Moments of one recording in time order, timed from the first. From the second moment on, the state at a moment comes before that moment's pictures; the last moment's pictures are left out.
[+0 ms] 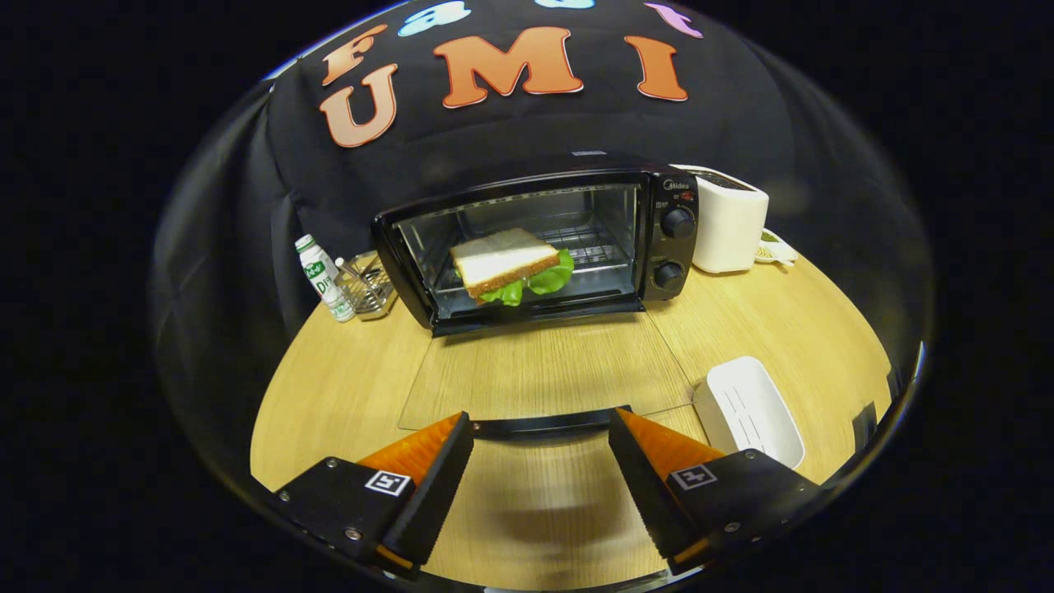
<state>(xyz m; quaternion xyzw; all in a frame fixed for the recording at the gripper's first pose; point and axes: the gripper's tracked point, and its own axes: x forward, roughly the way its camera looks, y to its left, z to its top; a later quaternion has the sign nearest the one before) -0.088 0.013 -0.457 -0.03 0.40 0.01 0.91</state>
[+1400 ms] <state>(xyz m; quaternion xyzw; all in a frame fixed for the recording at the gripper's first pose) -0.075 0.019 -0.509 -0.06 0.44 0.01 0.90</state>
